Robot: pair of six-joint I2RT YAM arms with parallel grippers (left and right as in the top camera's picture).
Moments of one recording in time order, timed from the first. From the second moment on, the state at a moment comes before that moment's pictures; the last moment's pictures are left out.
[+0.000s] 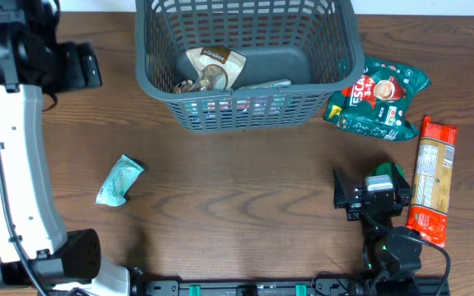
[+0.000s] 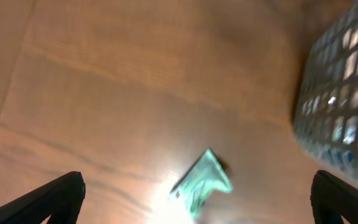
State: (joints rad) left arm 0.10 1.72 2.16 -1.56 -0.17 -0.10; right arm 0.13 0.01 0.06 -0.18 0.10 -0.23
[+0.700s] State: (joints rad) left arm 0.08 1.65 1.49 -1.30 -0.13 -0.04; right arm 0.13 0.01 0.06 -0.18 0.10 -0.23
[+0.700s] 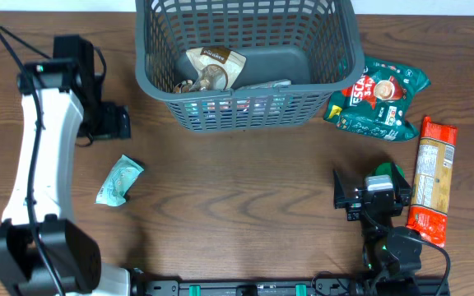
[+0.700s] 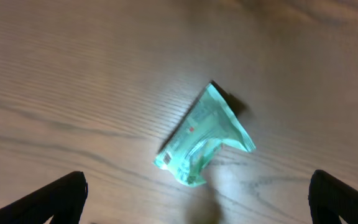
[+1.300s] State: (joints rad) left arm 0.08 1.45 0.99 -1.05 -0.03 0.10; right arm 0.13 0.01 0.06 -0.18 0.10 -0.23
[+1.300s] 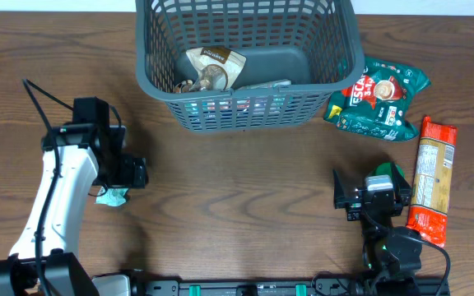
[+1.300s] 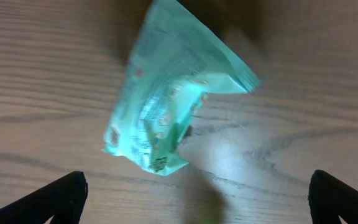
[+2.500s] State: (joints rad) left arm 0.28 1.56 0.85 -0.84 0.05 0.35; right arm 0.13 0.01 0.06 -0.18 0.10 -0.23
